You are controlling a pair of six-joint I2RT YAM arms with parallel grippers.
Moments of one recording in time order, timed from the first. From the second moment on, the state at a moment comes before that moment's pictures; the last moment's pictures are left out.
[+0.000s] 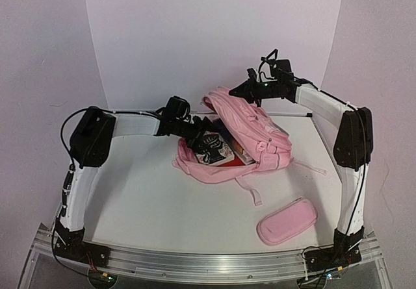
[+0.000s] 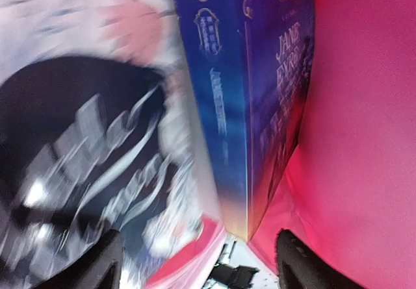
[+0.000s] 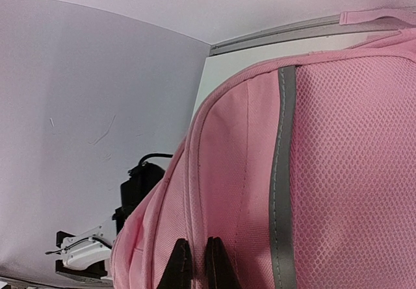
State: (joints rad) left arm -0.62 2.32 1.78 -0.05 0.69 -1.22; right arm 0.37 2.13 2.00 -0.35 -0.77 0.79
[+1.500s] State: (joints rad) left arm -0.52 2.09 1.47 -0.36 0.55 -0.91; right arm 0.56 1.98 1.58 -0.43 -0.52 0.24
